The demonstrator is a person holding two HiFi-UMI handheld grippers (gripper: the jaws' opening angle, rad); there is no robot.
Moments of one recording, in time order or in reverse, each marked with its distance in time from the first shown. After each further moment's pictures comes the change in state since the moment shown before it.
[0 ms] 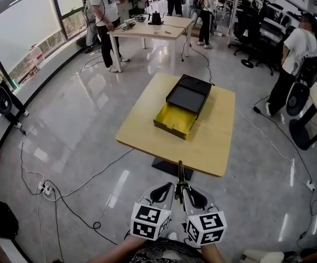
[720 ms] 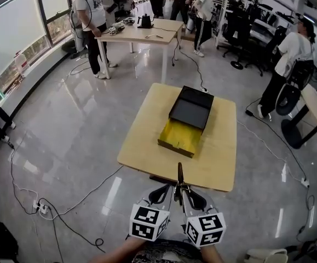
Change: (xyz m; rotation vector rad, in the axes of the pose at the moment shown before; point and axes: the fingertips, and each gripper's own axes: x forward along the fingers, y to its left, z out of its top) left arm 0.042 0.215 0.079 -0.004 -0.004 -0.098; right arm 0.200 0.061 0.090 -0.002 0.008 -0.105
